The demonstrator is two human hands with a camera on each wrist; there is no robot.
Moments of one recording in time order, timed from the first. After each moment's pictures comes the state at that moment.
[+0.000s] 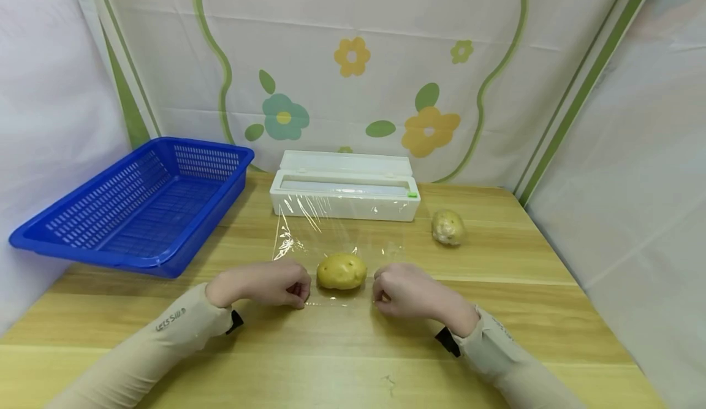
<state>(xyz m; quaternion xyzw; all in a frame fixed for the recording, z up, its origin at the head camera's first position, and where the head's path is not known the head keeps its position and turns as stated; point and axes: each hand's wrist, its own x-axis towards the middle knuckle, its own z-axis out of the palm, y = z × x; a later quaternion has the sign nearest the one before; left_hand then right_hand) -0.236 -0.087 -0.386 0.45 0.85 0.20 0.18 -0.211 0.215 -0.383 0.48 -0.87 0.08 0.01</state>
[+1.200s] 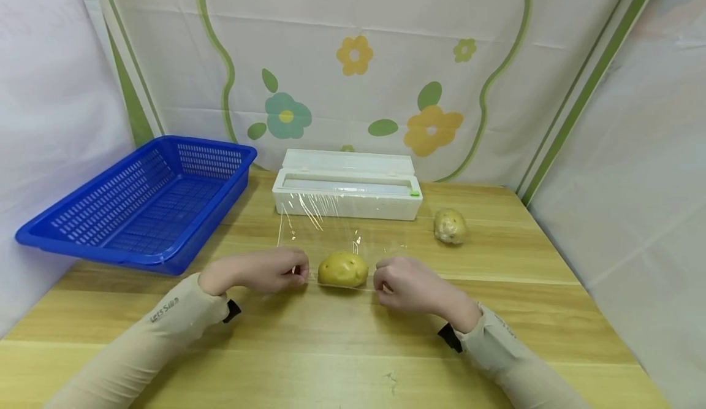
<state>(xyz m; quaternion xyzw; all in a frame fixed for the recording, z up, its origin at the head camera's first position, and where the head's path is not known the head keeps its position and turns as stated) -0.245 -0.099 -0.374 0.45 0.86 0.18 0.14 -0.216 0.218 -0.382 0.47 -0.87 0.12 0.06</state>
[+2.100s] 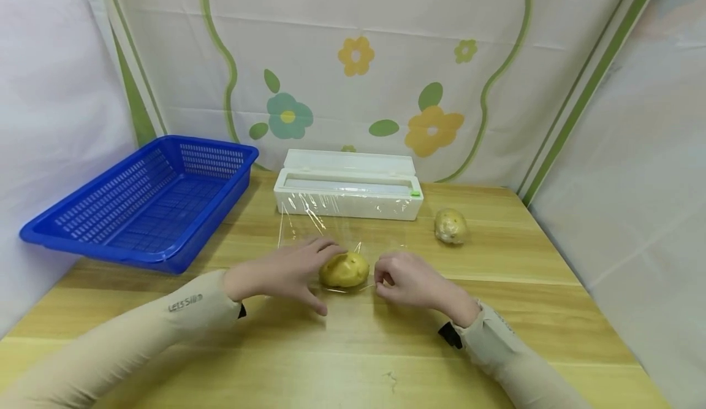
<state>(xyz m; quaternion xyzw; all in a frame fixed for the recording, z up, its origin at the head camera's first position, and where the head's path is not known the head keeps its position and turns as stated) -0.230 -0.062 -0.370 0.45 0.89 0.12 0.03 -0.223 0.220 -0.386 0.44 -0.88 0.16 0.05</state>
